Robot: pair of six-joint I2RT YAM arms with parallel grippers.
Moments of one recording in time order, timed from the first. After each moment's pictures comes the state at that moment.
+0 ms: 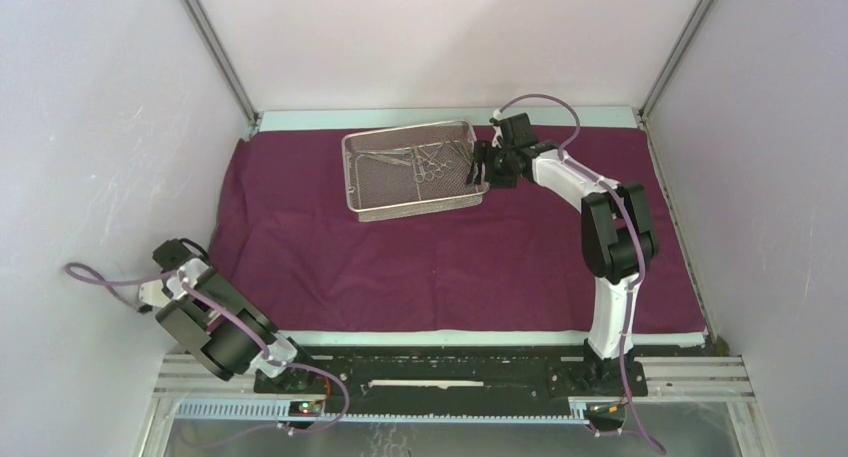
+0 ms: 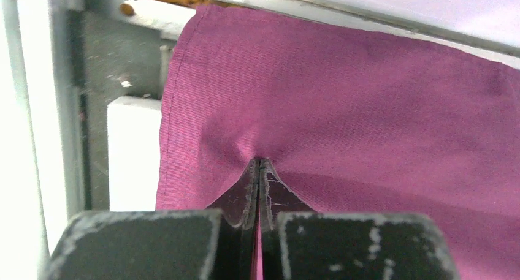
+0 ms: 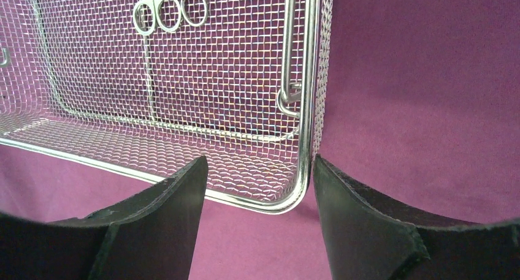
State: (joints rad) left arm 0.88 1.39 0.67 -0.44 -0.30 -0.85; right arm 0.35 2.00 1.52 -0.38 -0.24 0.38
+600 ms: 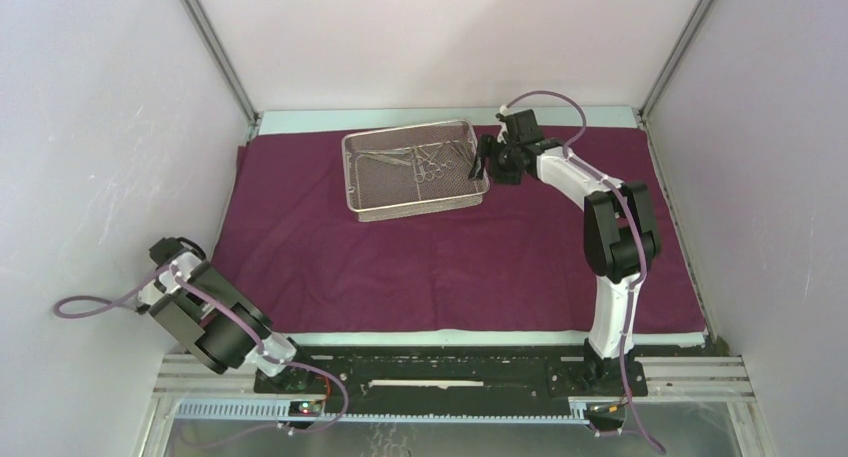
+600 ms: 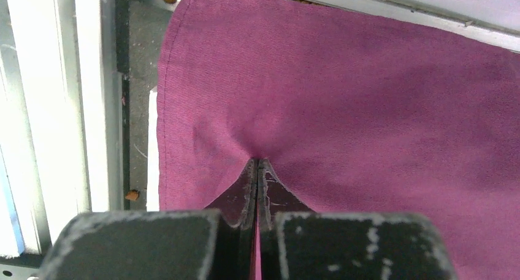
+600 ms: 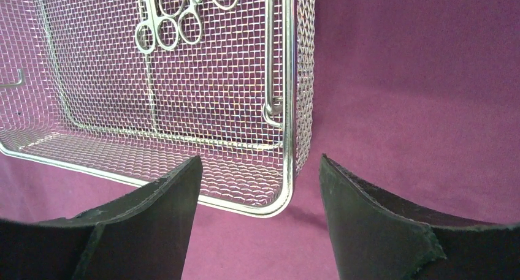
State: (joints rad) left arm 0.90 1.40 0.72 -0.59 -0.35 -0.85; right arm 0.32 2.00 1.53 -0.38 -0.25 0.40
